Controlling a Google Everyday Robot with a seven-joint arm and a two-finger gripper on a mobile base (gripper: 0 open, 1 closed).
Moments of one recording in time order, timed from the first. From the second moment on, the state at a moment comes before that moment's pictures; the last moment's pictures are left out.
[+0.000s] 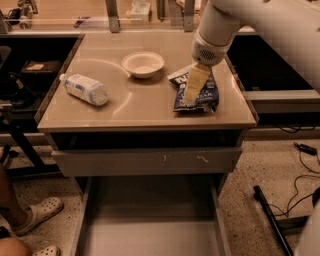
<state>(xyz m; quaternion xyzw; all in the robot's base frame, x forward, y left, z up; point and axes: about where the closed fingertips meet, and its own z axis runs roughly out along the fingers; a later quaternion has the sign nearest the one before) 0.649 -0.112 0.891 -0.57 0.80 -0.03 0.18</state>
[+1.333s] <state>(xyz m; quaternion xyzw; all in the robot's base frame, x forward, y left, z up) 0.675 -0.129 0.833 -0.57 0.81 -0.06 0.13</state>
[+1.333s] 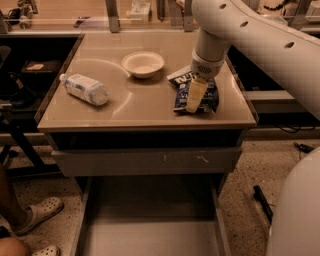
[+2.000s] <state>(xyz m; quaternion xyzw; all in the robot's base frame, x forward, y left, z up) 0.675 -0.129 0.833 -0.57 0.81 -0.06 0.13</state>
